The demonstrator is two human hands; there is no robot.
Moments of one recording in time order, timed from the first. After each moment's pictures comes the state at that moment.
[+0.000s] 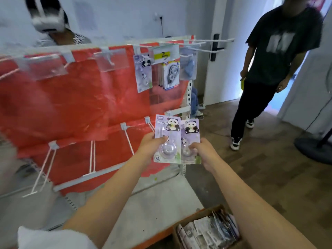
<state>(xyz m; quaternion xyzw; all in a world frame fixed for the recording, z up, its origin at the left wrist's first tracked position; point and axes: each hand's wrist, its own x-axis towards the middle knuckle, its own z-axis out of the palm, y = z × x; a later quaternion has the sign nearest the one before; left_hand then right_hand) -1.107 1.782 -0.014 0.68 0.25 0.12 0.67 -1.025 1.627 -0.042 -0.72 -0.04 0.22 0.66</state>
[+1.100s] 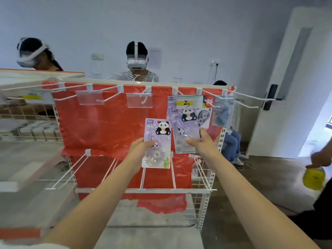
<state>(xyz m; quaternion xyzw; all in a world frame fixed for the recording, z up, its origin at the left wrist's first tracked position) -1.095 1.824 0.051 0.57 0.31 0.35 0.68 -0.940 1.686 0.074 -0.66 -0.39 0.19 0.61</state>
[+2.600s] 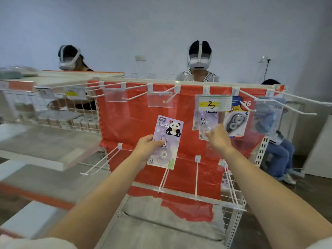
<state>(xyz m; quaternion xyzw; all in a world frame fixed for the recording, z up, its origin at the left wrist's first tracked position) -1.111 1.836 0.061 0.61 0.40 0.38 0.57 -0.881 1.782 0.073 -0.81 -0.39 0.09 0.42</state>
